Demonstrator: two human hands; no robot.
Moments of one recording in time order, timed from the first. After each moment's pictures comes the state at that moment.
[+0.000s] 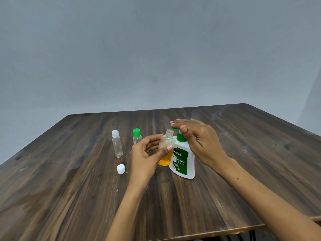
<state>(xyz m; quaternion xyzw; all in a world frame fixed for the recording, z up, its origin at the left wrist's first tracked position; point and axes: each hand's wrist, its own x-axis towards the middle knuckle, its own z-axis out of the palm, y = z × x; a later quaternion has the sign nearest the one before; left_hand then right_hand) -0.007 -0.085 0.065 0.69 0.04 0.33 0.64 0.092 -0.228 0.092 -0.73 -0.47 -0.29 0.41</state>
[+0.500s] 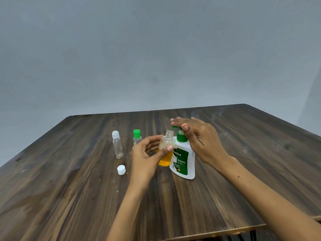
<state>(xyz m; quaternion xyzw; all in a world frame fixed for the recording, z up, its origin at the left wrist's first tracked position) -0.008 -0.086 0.065 0.69 0.04 0.33 0.64 0.091 -0.228 0.096 -0.73 -0.47 -0.28 0.41</state>
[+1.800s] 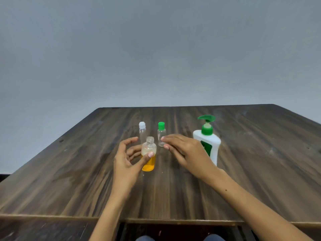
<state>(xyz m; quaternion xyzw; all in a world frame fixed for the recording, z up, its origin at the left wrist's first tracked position) -0.086 -0.021 0.036 0.67 0.11 0.40 0.61 0.044 -0.168 0.057 -0.68 -0.58 -0.27 0.35</state>
